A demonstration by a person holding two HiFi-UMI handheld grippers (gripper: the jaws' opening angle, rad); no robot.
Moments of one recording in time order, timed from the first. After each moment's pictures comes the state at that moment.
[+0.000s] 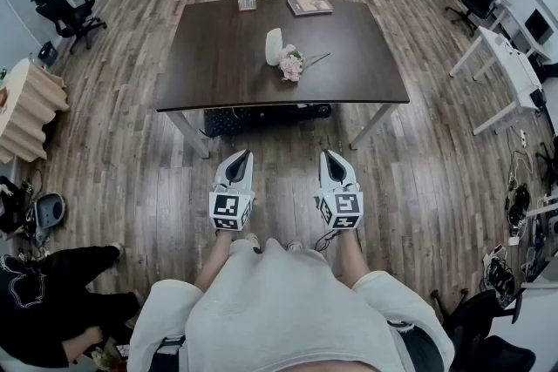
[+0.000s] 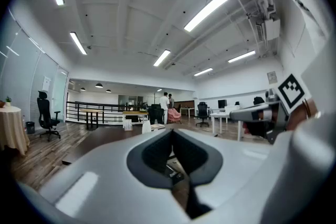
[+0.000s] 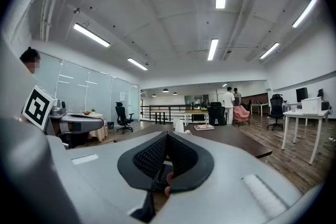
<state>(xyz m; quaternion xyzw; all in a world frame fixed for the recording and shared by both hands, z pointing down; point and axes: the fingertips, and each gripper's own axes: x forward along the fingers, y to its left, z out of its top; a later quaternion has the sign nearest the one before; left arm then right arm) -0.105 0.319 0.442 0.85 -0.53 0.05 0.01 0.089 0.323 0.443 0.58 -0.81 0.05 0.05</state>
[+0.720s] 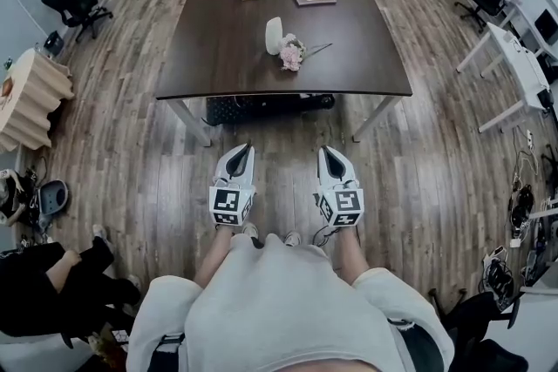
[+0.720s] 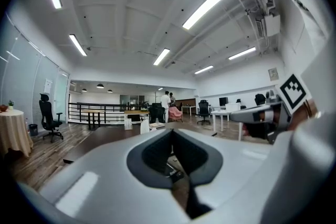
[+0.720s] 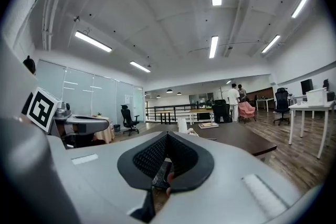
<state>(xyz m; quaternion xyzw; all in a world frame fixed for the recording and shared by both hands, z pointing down) -0.076 0.329 0.441 0.84 -0.53 0.06 0.00 0.108 0.333 0.449 0.56 -0.83 0.06 0.03</state>
